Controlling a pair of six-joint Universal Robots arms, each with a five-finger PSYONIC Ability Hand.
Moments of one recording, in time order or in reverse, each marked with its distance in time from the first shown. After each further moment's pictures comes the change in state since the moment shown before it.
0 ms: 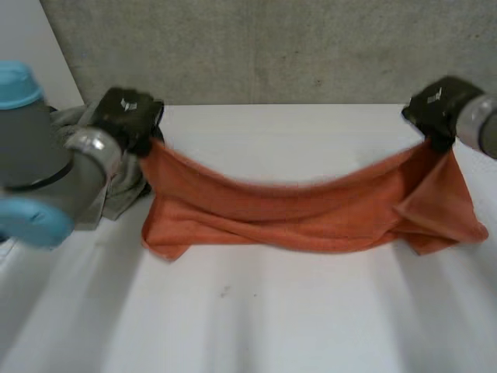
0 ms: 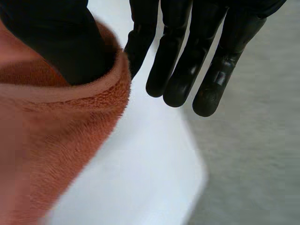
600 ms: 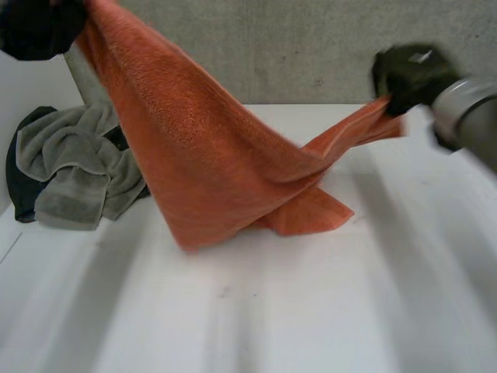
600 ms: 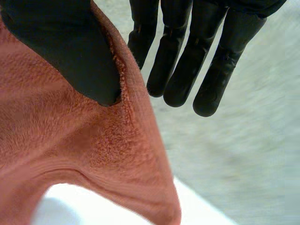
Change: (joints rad) left arm 0.005 0.790 -0.373 0.102 0.083 -0.167; right arm 0.024 -0.154 0.191 -0.314 -0.158 0.605; left_hand 0.000 0.000 -0.001 0.000 0.000; right_hand 0.000 0.000 0.000 0.000 -0.002
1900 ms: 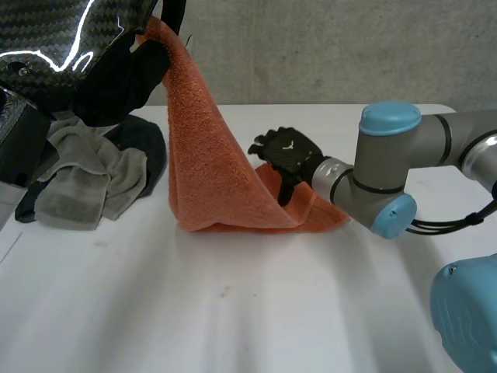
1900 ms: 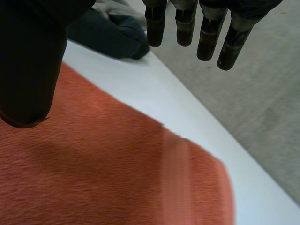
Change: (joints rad) left arm -0.180 0.062 -0.137 0.121 0.126 -0.007; right arm 0.271 0.612 -0.391 -0.033 -0.137 -0.153; left_hand 0.000 0.000 0.000 0.000 0.000; right_hand -0.784 -0.954 -0.965 -0.952 -0.918
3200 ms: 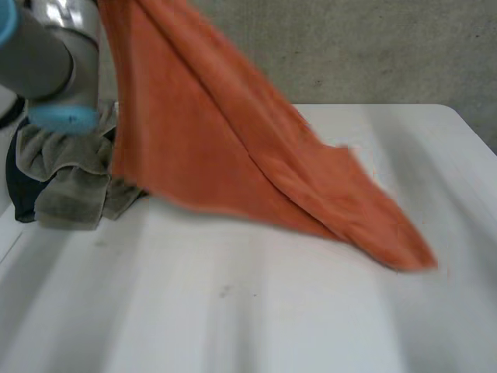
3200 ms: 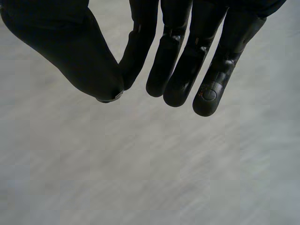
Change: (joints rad) left arm 0.165 -1.003 1.024 0.152 -0.324 0.181; right arm -0.327 -0.523 0.156 -0.403 0.383 -0.156; left_hand 0.000 -0.002 -0.003 0.000 0.000; right_hand 0.797 0.956 0.963 0.952 0.926
